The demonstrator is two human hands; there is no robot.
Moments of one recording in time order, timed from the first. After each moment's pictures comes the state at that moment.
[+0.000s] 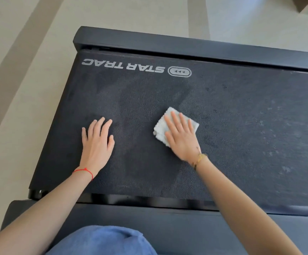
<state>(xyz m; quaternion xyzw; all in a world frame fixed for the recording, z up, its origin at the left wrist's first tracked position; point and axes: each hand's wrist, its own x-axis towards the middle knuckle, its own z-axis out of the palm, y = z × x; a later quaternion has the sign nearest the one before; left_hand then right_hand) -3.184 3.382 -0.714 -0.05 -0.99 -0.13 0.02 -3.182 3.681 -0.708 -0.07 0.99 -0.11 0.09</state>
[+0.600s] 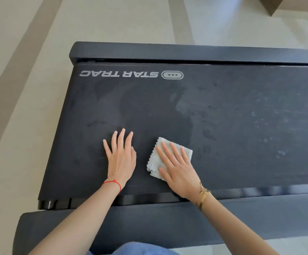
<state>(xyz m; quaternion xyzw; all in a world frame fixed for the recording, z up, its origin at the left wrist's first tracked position) -3.148 3.425 -0.716 -0.10 -0.99 -0.14 0.01 -3.068 3.632 -0.711 -0.11 0.99 -0.11 0.07</state>
